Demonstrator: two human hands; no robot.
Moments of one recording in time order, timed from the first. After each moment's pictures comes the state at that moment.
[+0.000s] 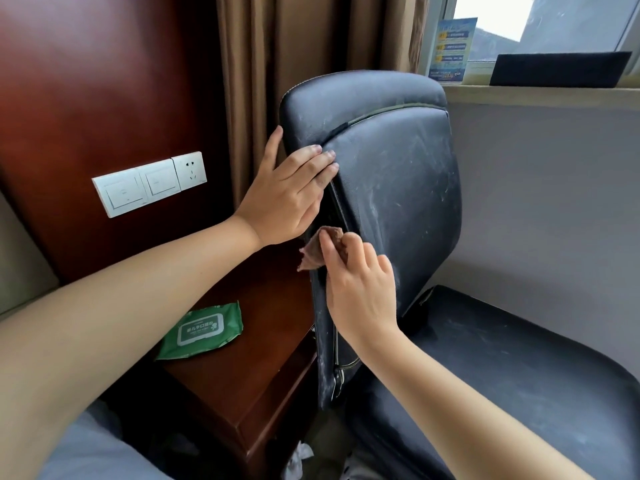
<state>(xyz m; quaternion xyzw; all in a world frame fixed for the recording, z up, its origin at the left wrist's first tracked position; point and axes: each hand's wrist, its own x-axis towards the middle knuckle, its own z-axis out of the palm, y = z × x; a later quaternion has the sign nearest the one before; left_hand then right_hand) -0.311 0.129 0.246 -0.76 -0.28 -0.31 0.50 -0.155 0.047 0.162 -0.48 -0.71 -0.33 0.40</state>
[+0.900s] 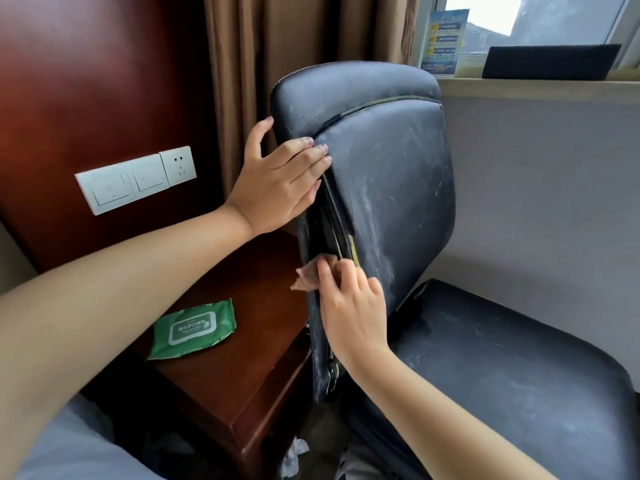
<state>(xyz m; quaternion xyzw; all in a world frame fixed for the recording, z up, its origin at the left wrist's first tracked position) -0.310 0.138 0.252 -0.73 -0.24 -0.34 0.54 -0.157 0.041 0.127 -0.52 -0.71 -0.31 0.36</state>
